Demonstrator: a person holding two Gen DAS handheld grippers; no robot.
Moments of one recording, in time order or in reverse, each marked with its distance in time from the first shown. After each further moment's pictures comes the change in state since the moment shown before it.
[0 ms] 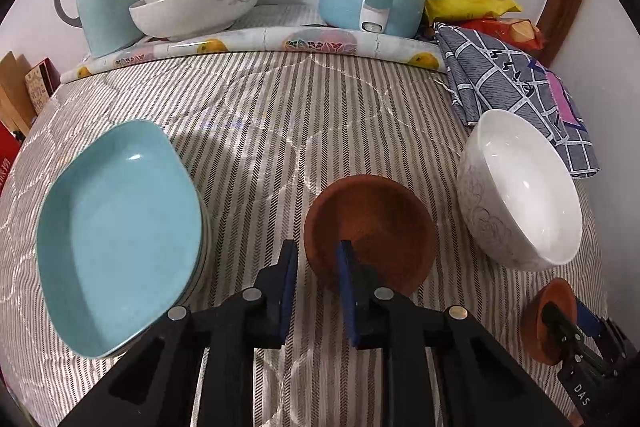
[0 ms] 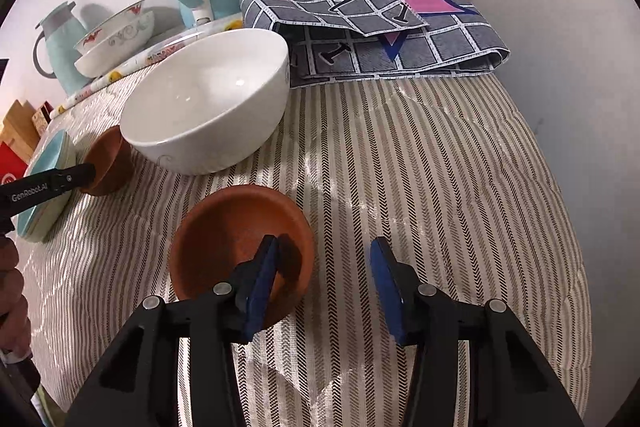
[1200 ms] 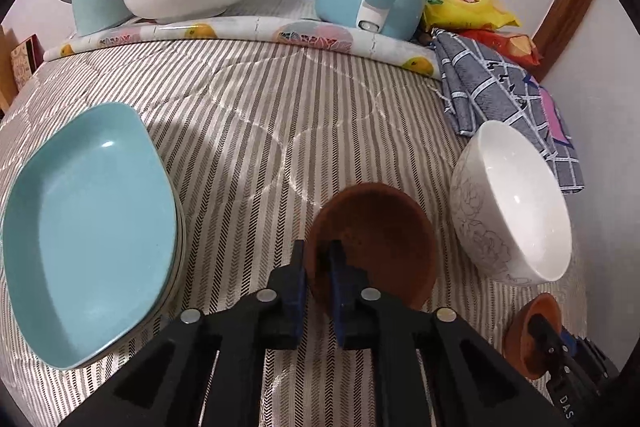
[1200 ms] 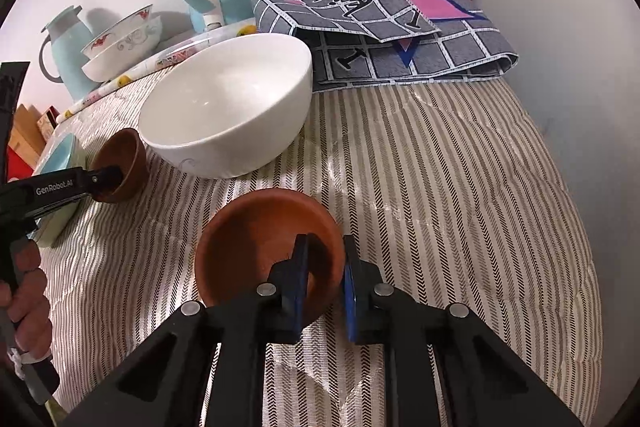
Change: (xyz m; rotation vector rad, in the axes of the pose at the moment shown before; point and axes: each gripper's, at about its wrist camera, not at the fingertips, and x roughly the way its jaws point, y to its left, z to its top) left arm 0.011 0.005 0.003 -0.061 0.000 -0.108; right arm -0.004 0.013 0.001 0.005 -0.025 0.015
